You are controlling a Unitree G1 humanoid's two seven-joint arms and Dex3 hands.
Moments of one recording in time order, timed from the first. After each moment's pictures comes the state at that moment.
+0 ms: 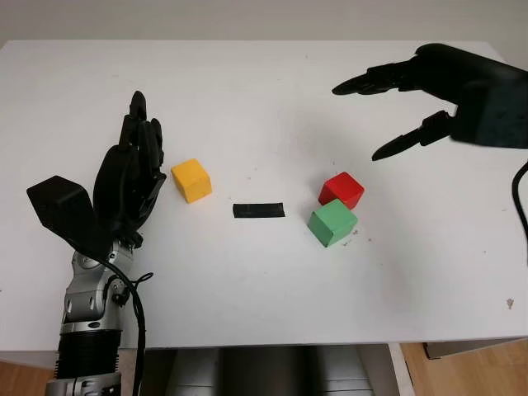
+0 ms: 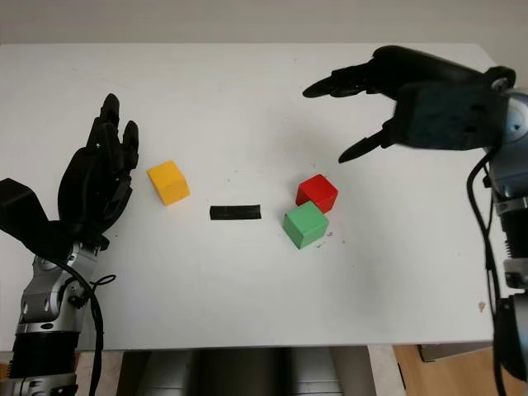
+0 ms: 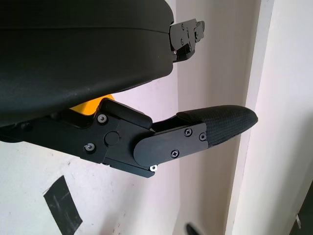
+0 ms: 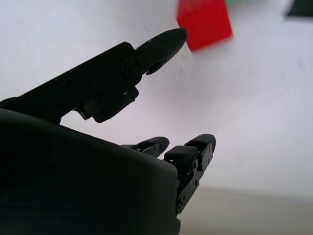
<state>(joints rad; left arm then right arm) -0.34 0.22 0.23 0.09 -0.28 0.05 -0.23 -0.89 -0.87 0.17 0.37 -0.41 -0.29 0.76</state>
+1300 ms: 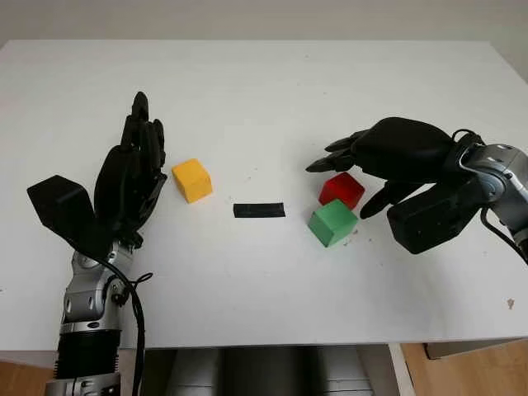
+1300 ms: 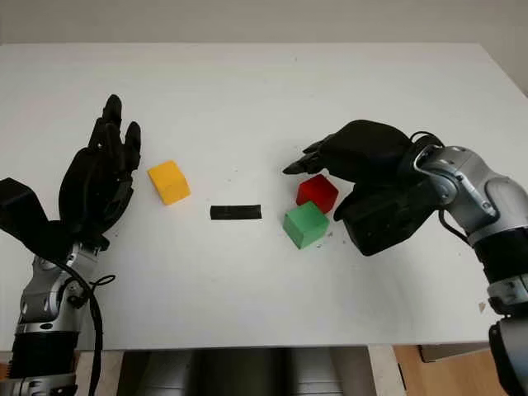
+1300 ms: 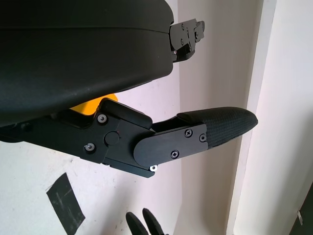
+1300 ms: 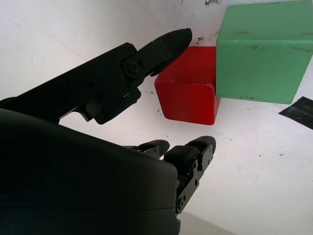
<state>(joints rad) -0.34 0.23 0.23 0.09 -0.28 0.06 -0.25 -0.78 -0.83 0.31 0.48 -0.70 -0.65 0.36</state>
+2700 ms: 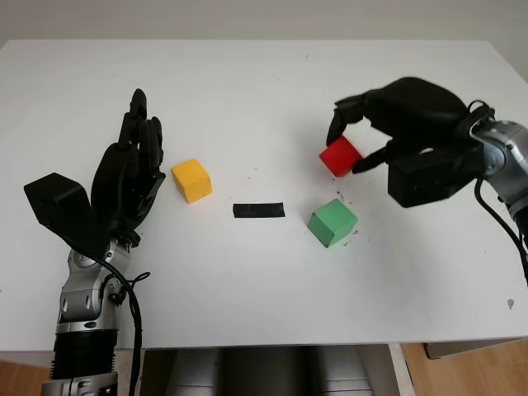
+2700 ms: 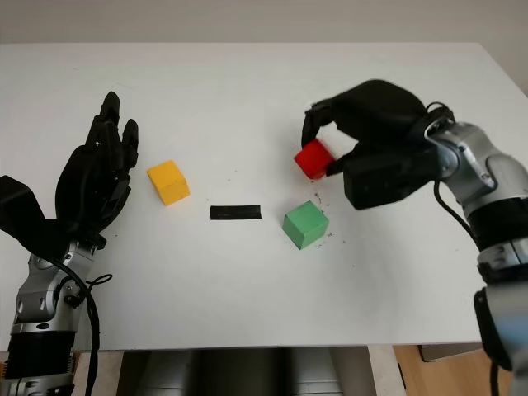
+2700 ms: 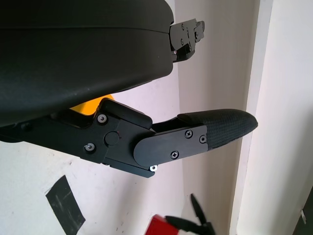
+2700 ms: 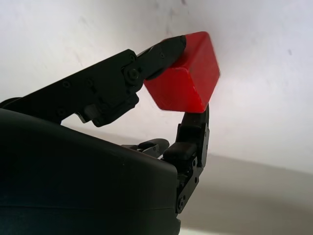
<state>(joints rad) -0.34 0.24 0.23 0.07 -0.28 0.07 -0.25 -1.03 -0.75 0.31 0.76 -0.63 -0.62 0.23</state>
